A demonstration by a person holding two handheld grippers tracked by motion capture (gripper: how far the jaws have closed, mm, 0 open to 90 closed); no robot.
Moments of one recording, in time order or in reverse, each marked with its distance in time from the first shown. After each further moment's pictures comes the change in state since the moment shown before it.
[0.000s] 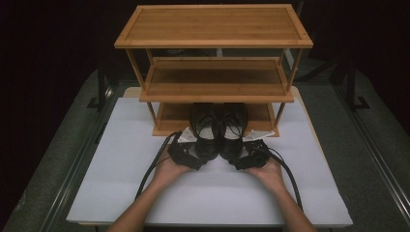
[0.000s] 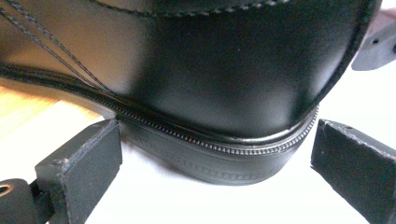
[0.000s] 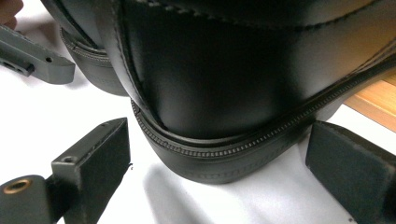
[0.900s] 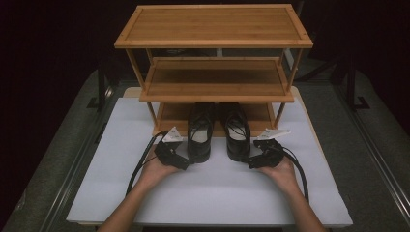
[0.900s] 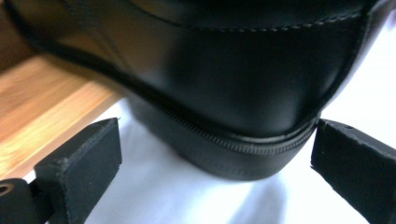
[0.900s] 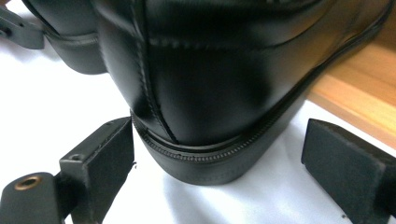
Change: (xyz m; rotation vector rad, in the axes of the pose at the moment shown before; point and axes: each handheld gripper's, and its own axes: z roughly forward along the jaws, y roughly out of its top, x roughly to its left) left arm 0.016 -0.016 -0.027 -0.021 -0.022 -0.022; right arm -0.023 -0.010 -0.029 -0.036 0.020 -0.002
